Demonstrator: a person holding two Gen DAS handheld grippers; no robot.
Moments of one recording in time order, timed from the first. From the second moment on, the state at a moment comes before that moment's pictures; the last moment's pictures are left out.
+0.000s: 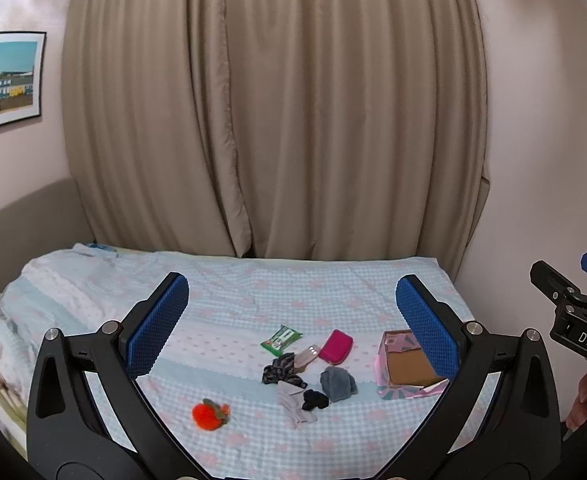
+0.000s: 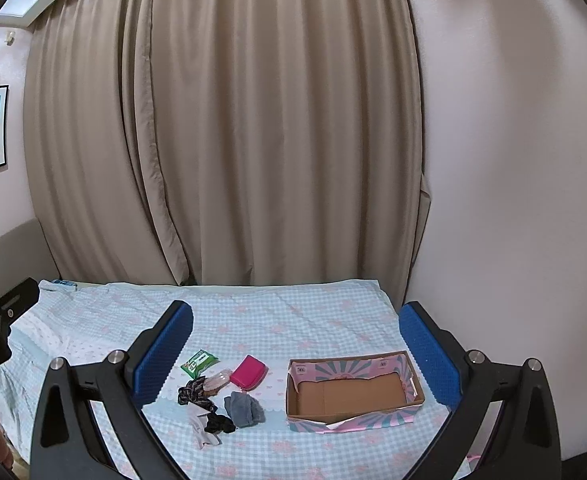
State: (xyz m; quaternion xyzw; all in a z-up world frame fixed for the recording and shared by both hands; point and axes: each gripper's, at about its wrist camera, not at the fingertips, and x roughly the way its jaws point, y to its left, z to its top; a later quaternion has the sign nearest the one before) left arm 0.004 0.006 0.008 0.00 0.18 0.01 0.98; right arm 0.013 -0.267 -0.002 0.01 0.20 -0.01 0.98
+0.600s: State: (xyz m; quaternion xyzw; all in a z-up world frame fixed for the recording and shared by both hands) left arm 0.006 0.006 0.010 0.00 0.18 0.01 0.98; right arm 0.013 -0.265 -0.012 0.01 0.19 -0.01 0.98
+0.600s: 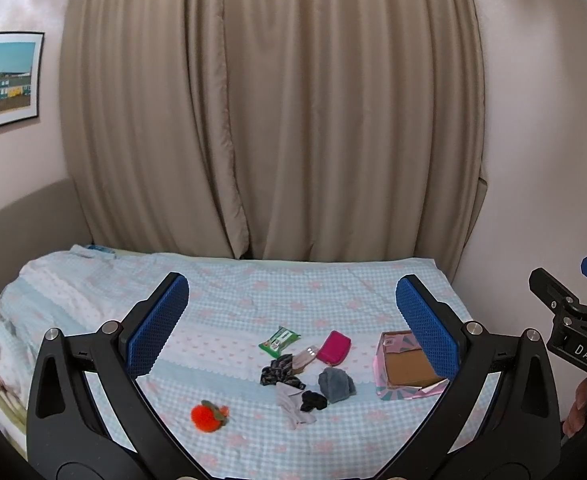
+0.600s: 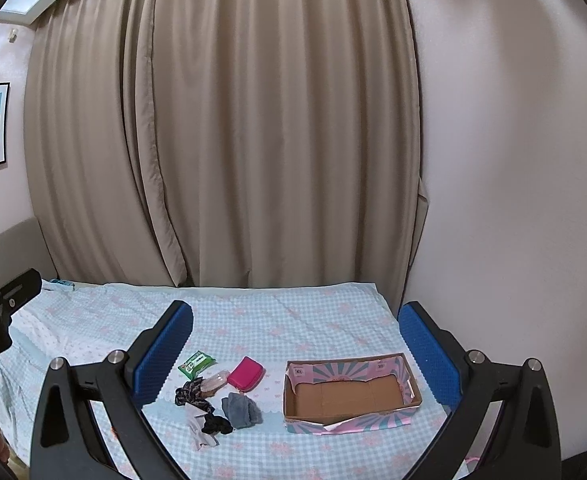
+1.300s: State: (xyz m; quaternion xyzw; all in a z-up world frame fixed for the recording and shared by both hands) left arm 0.005 0.002 0.008 0.00 0.18 0.01 0.98; right arm 0.003 -0.266 -0.020 0.01 0.19 -0.01 0.98
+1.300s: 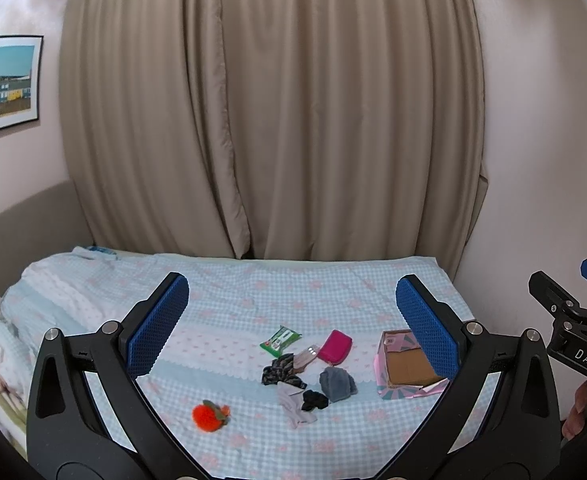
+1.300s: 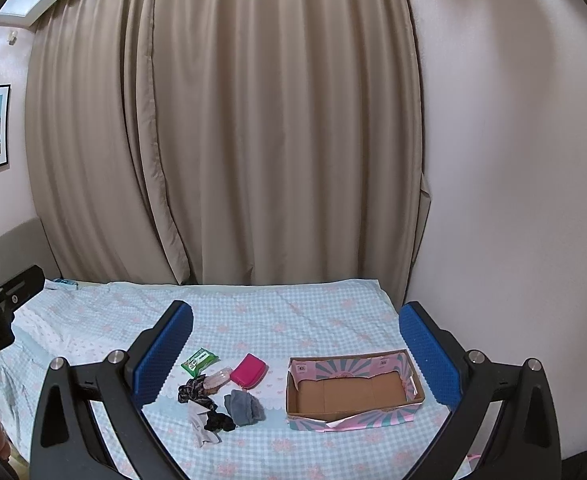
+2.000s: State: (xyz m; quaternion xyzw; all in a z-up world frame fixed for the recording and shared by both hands) left arm 0.005 -0.002 0.013 0.00 0.19 0.01 0.98; right arm 0.000 -0.267 -0.018 0.02 0.20 0.00 0.98
